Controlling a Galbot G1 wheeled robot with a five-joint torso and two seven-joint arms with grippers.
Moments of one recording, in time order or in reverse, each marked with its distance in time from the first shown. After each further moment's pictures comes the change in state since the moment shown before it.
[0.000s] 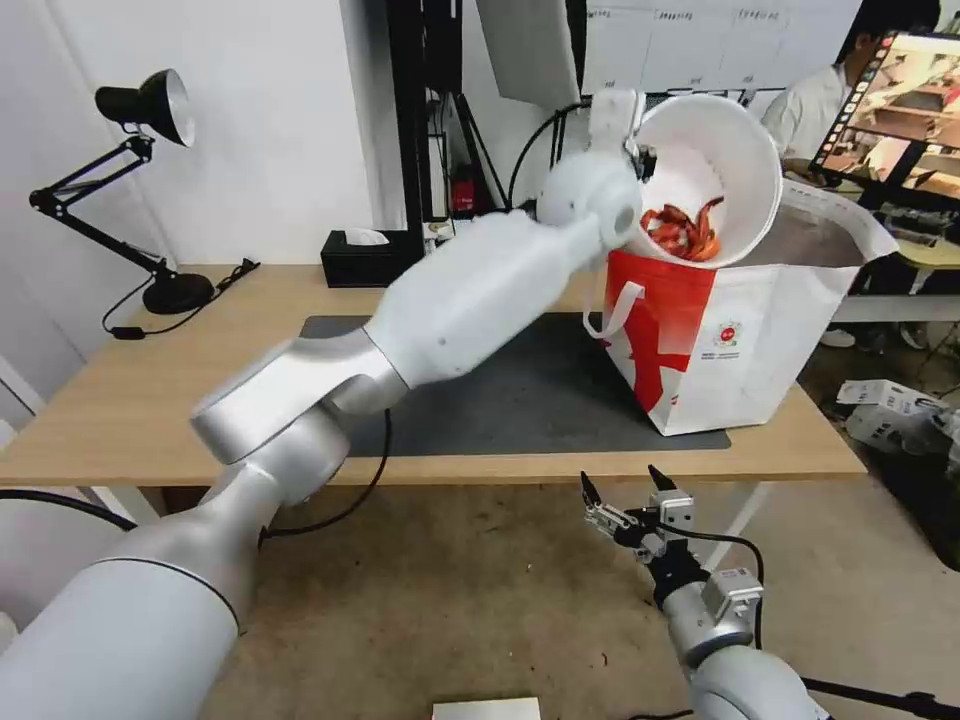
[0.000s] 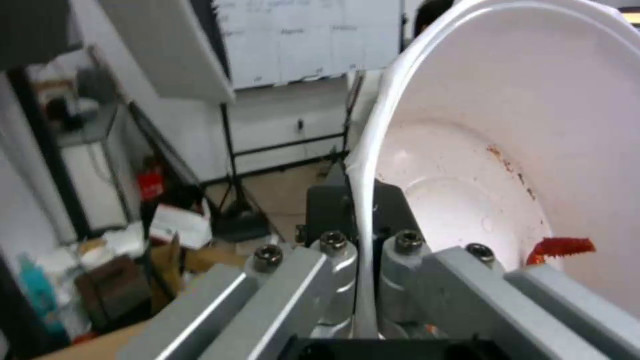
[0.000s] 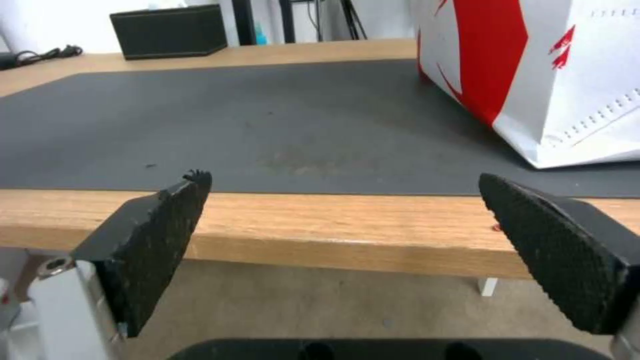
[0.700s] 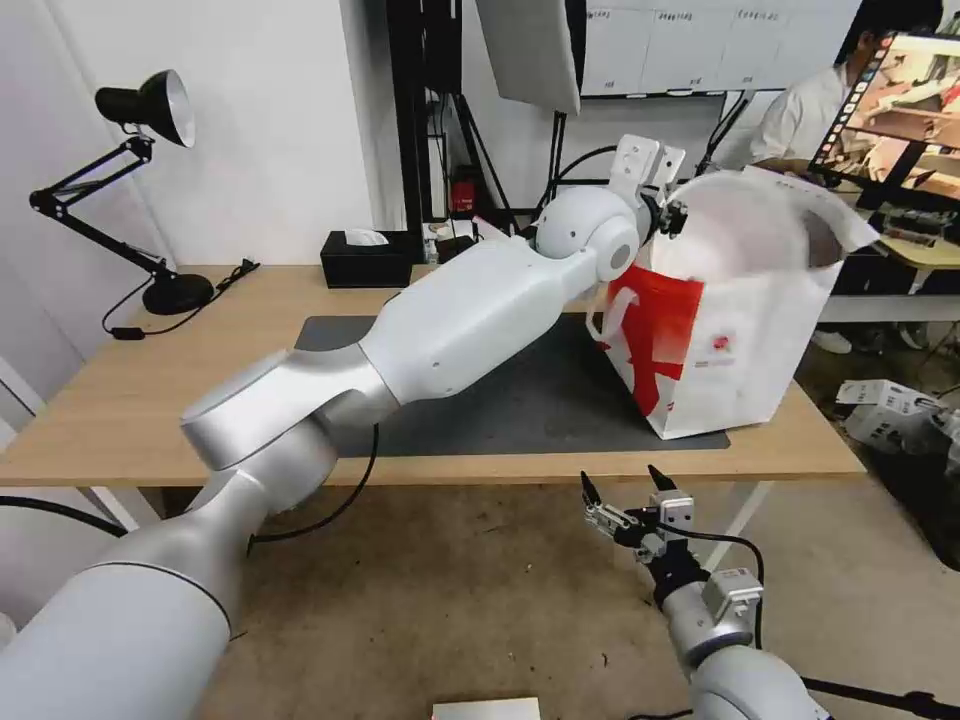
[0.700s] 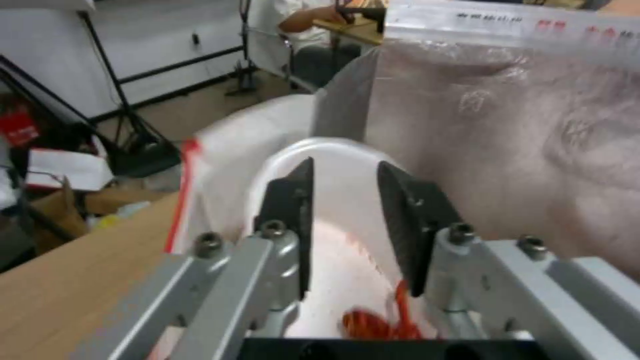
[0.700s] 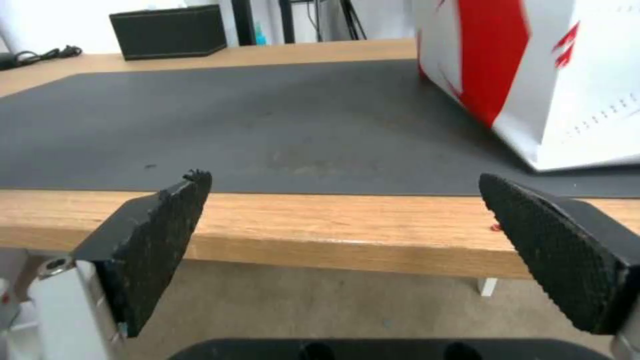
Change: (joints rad) left arm -0.009 0.007 0.051 -0.032 -0.140 0.209 0.175; right arm 0.000 0.000 0.000 0.000 0.000 0.000 0.000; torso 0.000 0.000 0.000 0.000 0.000
